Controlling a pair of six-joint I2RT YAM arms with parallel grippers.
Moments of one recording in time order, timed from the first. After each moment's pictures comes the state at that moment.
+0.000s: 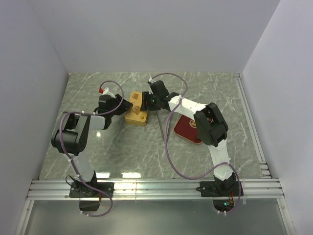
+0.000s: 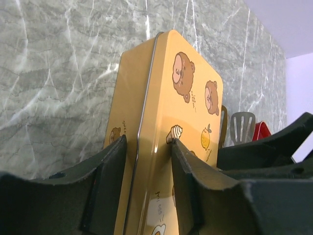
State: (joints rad) left arm -0.18 1.82 0.80 0.58 0.22 -0.76; right arm 0.63 2.16 1.63 -0.23 -0.16 0.48
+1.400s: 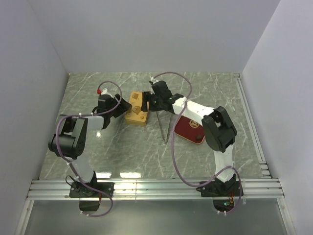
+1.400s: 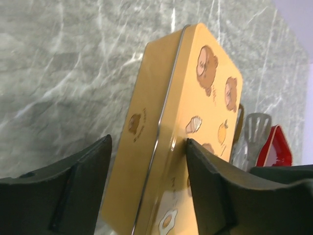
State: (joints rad) left arm -0.18 1.76 0.81 0.45 0.16 -0.76; right arm 0.65 2.02 1.52 -0.23 -0.10 0.46
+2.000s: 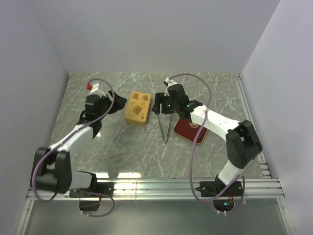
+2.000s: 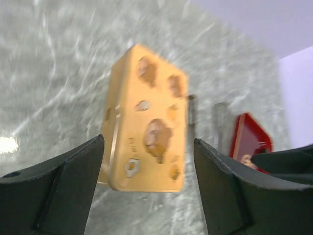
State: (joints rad) left arm -0.17 1.39 0.72 0.32 0.16 -0.63; right arm 0.62 1.71 1.24 -0.17 -0.07 0.43
